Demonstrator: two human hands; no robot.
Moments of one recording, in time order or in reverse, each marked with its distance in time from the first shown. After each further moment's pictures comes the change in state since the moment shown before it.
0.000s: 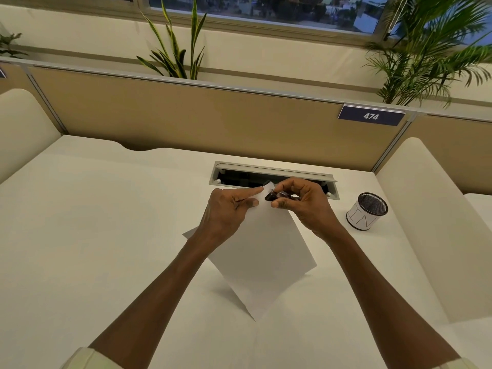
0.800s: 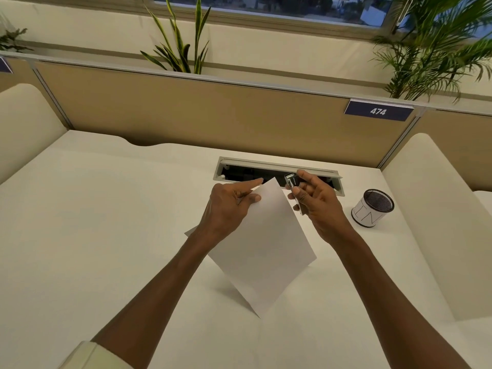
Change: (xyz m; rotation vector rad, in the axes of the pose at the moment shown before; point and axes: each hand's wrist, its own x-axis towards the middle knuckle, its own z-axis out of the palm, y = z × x) left_hand -0.003 0.006 -0.008 0.013 0.034 -0.021; right_hand -0.008 0.017 -0.002 0.273 0.135 0.158
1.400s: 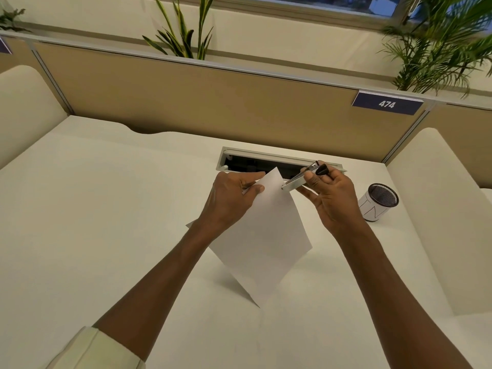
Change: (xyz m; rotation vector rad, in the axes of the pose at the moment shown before) left_hand -0.003 0.002 -0.004 0.057 0.005 -0.026; right_hand -0.005 -0.019 0.006 0.391 0.155 0.068
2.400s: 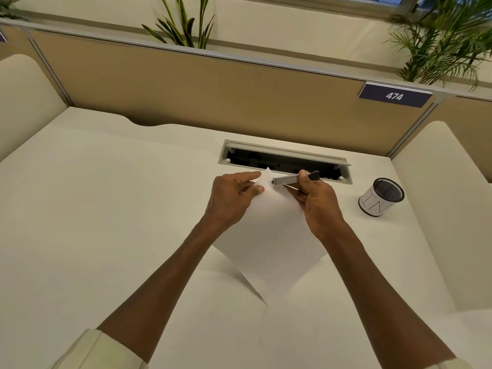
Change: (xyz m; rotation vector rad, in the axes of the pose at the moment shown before) left_hand -0.009 -0.015 0.004 -0.125 -0.006 -0.155; right_hand 0.007 0.043 0.013 -0.194 0.133 0.215
